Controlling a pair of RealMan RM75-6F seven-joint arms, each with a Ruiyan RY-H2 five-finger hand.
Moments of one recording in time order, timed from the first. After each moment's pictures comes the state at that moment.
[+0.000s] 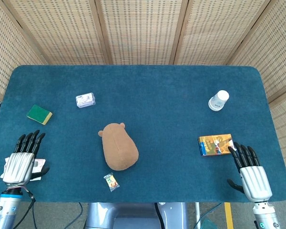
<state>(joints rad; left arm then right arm) -0.13 -1.24 -0.03 -1.81 1.46 1.45 0.38 0.05 -1.24 0.00 -1.65 -1.66 1.54 -0.18</state>
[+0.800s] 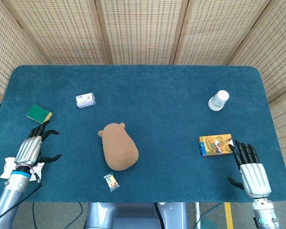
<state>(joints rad) -0.31 -1.13 -0.22 -1.94 1.03 1.11 0.17 0.07 -1.26 0.03 -1.61 -1.60 1.50 -0.17</state>
